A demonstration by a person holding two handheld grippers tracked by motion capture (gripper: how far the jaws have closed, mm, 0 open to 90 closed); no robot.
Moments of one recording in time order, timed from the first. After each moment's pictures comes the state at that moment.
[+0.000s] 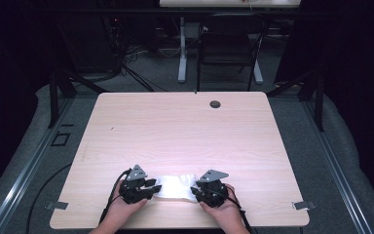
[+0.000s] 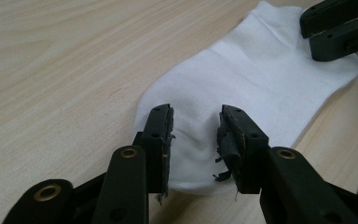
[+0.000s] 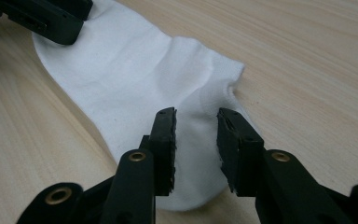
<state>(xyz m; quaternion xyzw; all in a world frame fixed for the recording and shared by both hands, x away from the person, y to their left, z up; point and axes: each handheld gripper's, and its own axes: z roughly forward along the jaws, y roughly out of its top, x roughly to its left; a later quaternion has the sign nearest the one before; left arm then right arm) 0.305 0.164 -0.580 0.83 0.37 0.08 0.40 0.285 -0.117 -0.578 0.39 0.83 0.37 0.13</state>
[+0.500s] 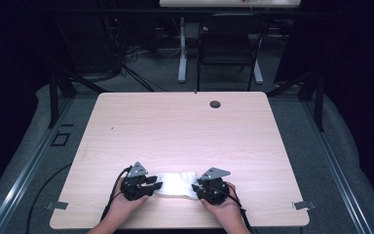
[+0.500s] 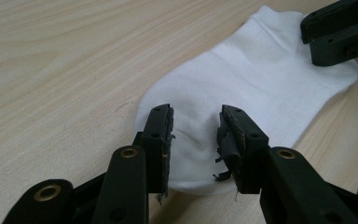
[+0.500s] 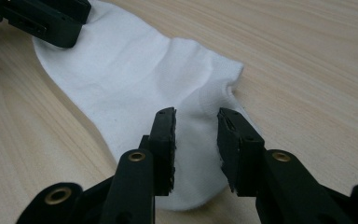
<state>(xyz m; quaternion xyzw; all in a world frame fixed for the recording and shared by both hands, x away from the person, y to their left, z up) 0.312 0.163 -0.582 0.83 0.37 0.08 0.41 0.291 -0.121 -0.580 0.40 0.82 0.38 0.13</state>
